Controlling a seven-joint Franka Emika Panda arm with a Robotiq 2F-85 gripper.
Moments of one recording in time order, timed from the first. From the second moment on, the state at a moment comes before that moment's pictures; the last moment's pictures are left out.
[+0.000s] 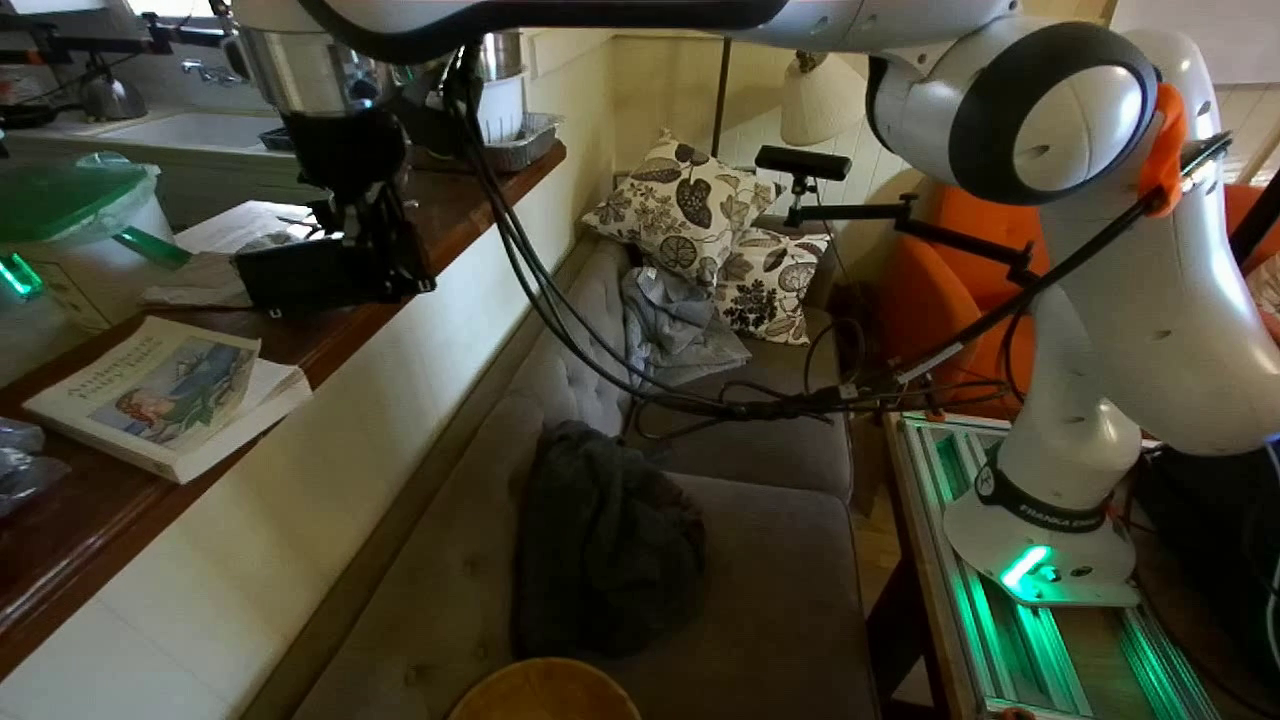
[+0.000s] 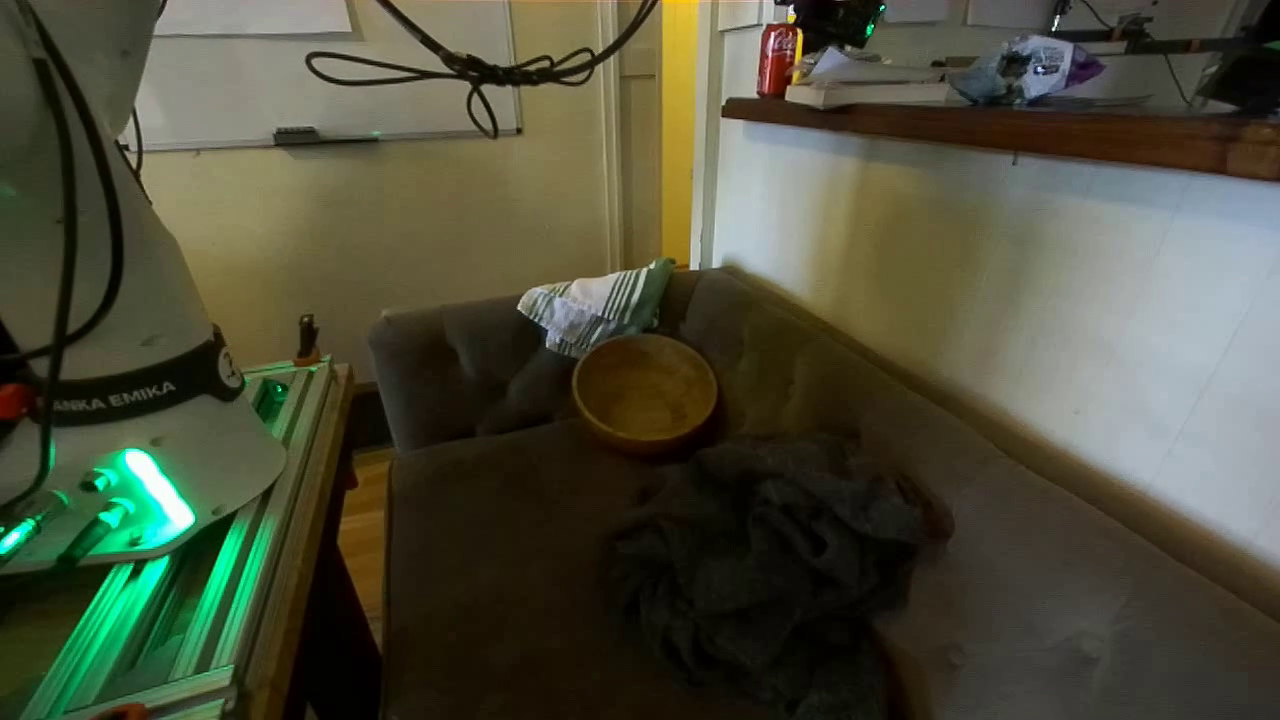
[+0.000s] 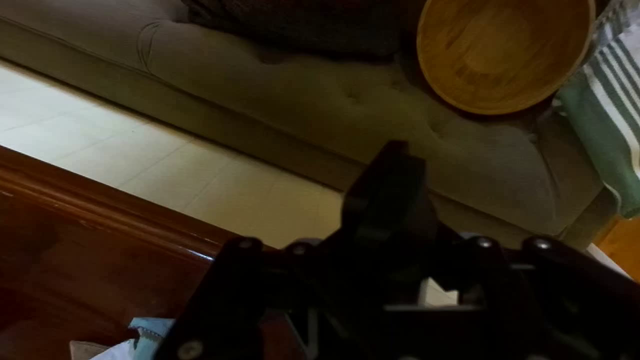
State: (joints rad) arm 0.16 0.59 0.09 -0.91 -0.17 1.59 -0.10
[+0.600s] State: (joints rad) arm 0.19 0.64 0.09 -0.88 -0.16 1.58 0.10
